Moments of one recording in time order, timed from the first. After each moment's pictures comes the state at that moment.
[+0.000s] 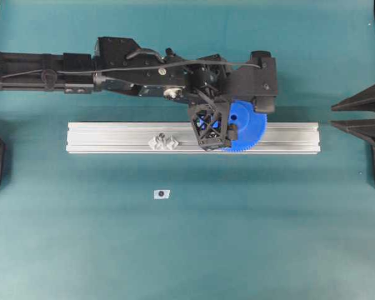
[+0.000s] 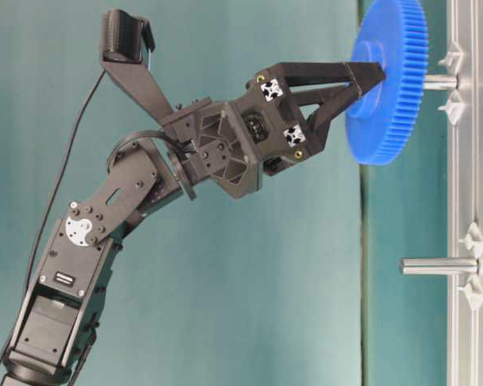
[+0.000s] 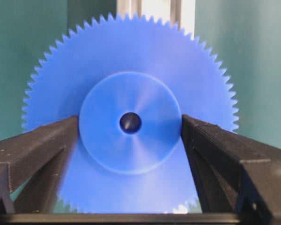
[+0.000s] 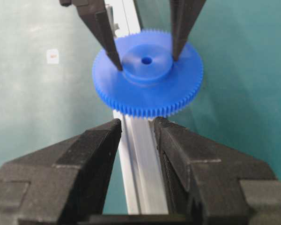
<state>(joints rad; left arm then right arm) 0.14 0.36 -0.06 0.02 0.62 0.10 -0.15 -1.19 1.24 0.01 0.33 0.04</state>
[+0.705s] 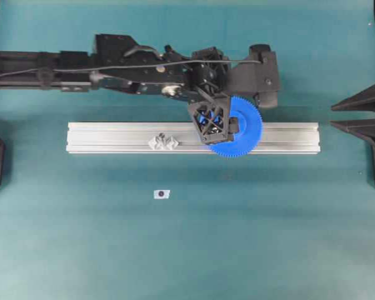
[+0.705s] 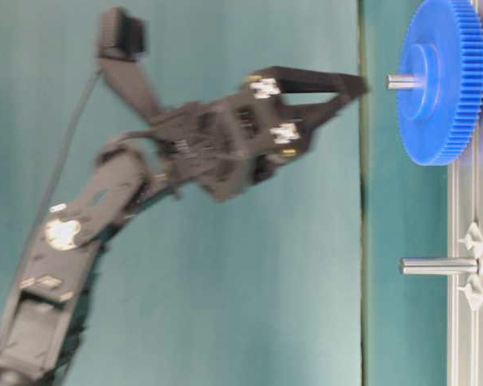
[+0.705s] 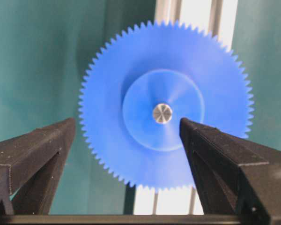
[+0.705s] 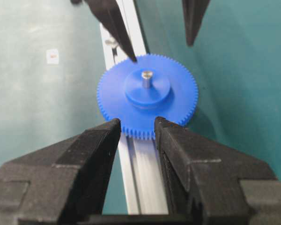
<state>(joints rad) 0.13 0.31 -0.07 0.02 0.62 0.10 -0.15 -1.19 1.24 0.01 0.33 0.04</state>
